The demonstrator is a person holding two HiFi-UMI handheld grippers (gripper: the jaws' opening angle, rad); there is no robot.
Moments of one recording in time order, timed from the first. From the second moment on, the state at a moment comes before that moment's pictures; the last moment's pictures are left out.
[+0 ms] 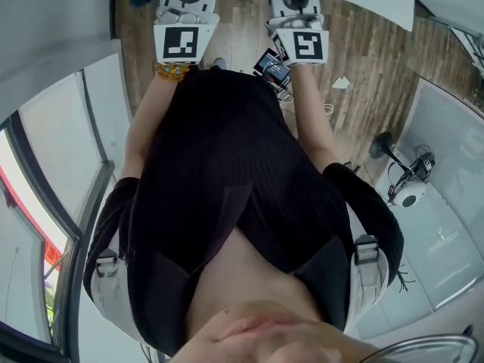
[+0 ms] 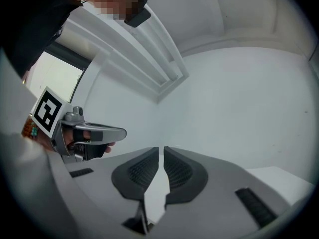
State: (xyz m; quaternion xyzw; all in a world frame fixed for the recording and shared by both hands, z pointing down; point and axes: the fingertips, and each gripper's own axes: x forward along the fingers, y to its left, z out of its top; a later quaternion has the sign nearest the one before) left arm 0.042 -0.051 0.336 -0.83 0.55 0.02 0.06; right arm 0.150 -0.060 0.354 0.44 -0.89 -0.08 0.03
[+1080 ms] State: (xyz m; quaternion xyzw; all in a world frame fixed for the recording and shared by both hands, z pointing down) left arm 0.081 0.075 0.381 -0.82 0.57 -0.01 0.04; right arm 0.192 0.066 0.369 0.45 -0.89 -0.09 0.00
